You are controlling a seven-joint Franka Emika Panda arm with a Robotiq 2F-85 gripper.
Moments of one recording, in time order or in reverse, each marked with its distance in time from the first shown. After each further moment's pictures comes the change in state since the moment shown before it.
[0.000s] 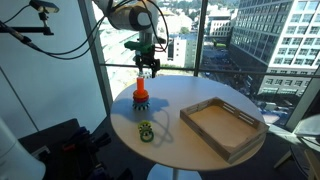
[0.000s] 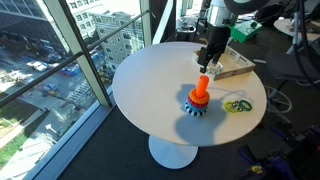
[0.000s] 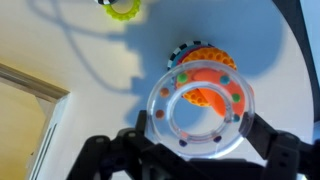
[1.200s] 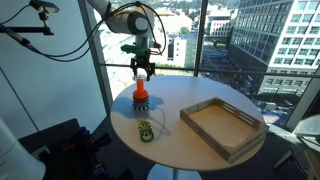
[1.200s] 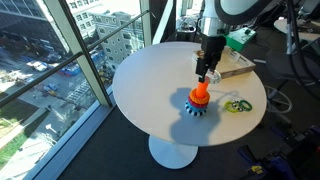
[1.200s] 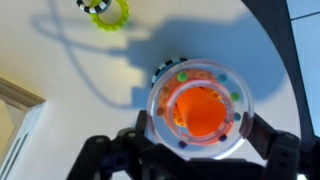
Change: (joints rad) arm 0.032 0.037 0.017 0.008 -0.011 -0.045 -0.024
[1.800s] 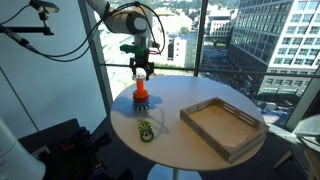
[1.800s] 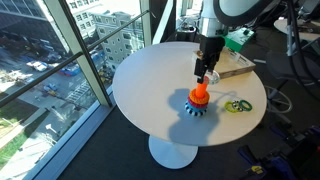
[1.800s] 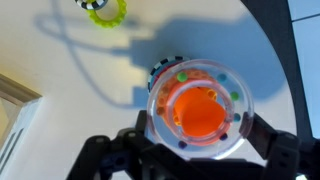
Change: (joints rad) arm 0.010 0.000 0.005 0.000 -0.008 0.007 0.000
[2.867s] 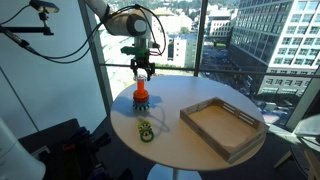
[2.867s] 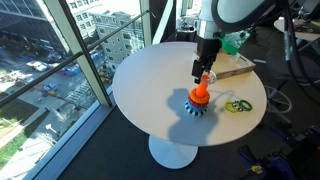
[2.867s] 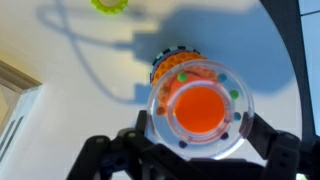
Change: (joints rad) arm 0.007 0.017 0.000 0.000 -0.024 0.054 0.000
